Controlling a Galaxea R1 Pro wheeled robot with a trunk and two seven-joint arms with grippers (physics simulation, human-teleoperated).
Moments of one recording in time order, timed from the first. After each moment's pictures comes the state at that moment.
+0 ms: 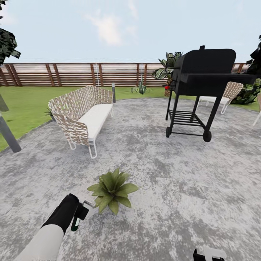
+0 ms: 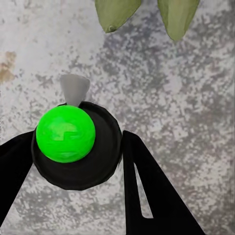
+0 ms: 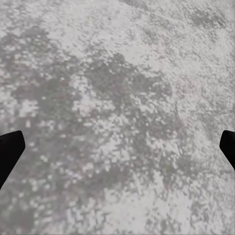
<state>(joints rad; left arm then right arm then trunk) -0.66 -0.03 0.31 -0.66 -0.95 0.66 -0.56 -0.38 -0.08 -0.20 -0.11 0.21 -0.42 -0.39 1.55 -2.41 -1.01</state>
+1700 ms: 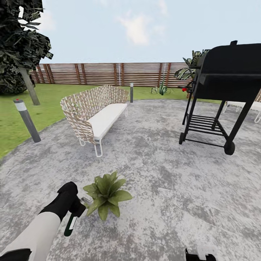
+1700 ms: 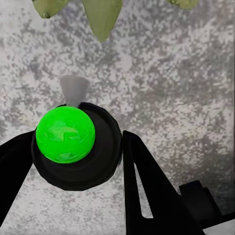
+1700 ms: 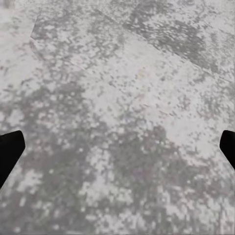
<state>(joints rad) -0.74 0.05 0.11 -0.66 -1.06 0.89 -0.91 -0.38 -0.08 -0.20 -0.11 0.21 -0.42 -0.15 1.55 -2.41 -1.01</state>
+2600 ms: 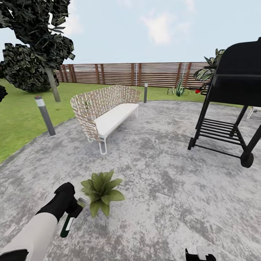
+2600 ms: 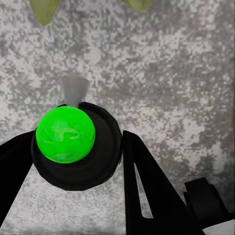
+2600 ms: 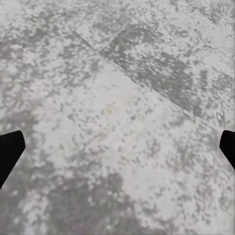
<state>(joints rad) -0.73 0.07 0.12 -0.66 -1.06 0.89 -0.90 -0.38 -0.08 -0.20 -0.11 0.21 -0.42 -0.15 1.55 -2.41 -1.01</state>
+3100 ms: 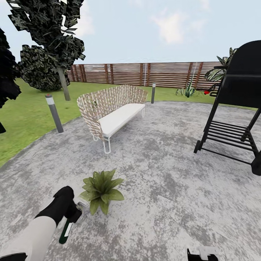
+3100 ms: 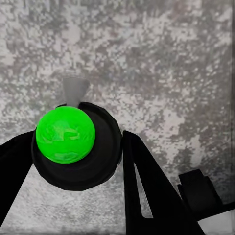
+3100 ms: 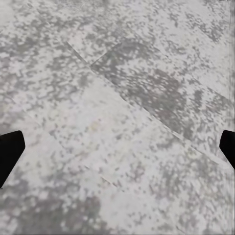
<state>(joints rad) -0.71 0.08 0.13 -0.64 -1.05 0.89 -0.90 -0.38 -0.10 -0.20 -0.11 0.22 -0.42 -0.15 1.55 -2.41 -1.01</state>
